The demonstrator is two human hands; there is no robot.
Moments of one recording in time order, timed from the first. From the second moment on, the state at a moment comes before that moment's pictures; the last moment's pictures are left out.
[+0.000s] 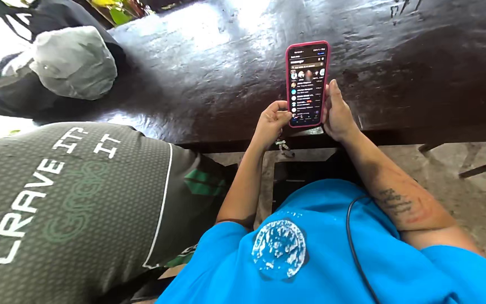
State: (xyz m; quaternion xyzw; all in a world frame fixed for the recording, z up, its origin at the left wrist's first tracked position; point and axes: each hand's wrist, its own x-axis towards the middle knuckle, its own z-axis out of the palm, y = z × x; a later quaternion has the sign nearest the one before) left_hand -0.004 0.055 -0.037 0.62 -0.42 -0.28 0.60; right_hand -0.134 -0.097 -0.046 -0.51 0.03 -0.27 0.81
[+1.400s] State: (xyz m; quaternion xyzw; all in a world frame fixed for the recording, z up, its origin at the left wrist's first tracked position) left_hand -0.010 0.054 -0.041 0.62 -0.44 -0.23 0.61; right_hand -0.130 -0.099 -0.050 -0.51 0.09 -0.29 0.80
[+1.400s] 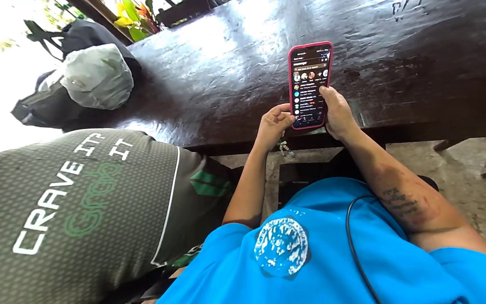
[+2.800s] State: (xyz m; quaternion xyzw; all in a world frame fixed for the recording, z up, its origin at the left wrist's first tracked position) left_hand -0.010 0.055 -0.043 0.61 -0.44 -0.23 0.62; right_hand -0.131 -0.097 -0.050 -0.51 0.08 -0.30 0.80
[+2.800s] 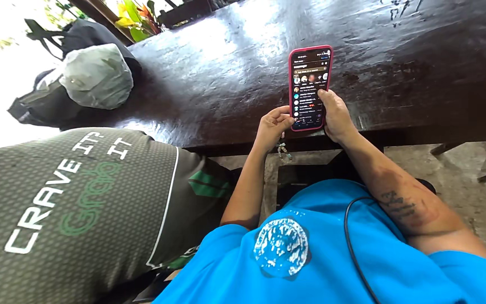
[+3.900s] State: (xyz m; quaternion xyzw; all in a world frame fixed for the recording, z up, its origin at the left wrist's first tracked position) left_hand -0.016 0.051 -0.052 0.70 -0.52 -0.12 0.48; right_hand -0.125 -0.100 -0.055 -0.50 0.11 -0.31 0.80
